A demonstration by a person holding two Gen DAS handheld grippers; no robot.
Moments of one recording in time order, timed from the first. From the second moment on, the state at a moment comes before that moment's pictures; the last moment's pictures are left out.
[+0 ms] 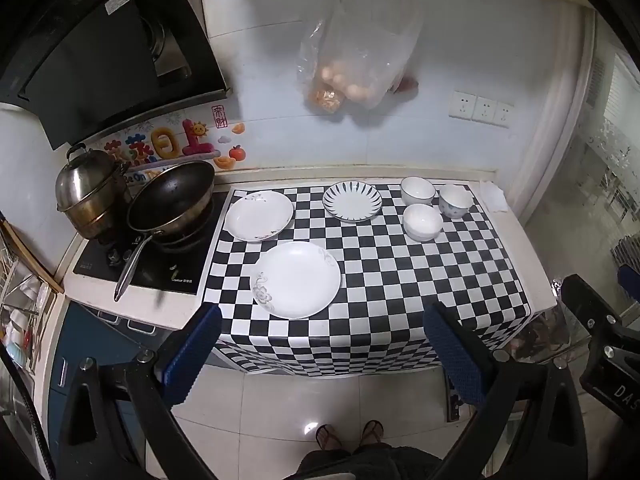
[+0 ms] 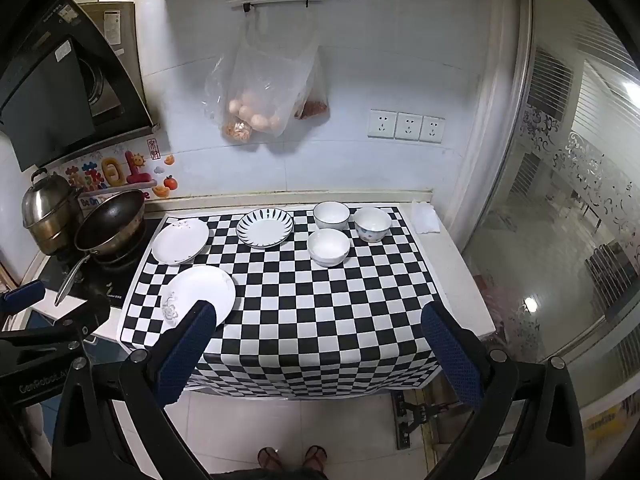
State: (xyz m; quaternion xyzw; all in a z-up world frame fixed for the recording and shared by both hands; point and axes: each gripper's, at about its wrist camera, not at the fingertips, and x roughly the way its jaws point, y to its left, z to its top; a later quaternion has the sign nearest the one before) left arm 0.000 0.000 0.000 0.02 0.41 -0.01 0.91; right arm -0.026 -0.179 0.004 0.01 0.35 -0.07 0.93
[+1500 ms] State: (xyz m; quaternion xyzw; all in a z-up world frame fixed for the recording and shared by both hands) left arm 0.005 0.004 0.000 0.01 0.41 -0.01 0.91; right arm -0.016 -0.184 0.001 0.00 0.36 -0.08 0.93
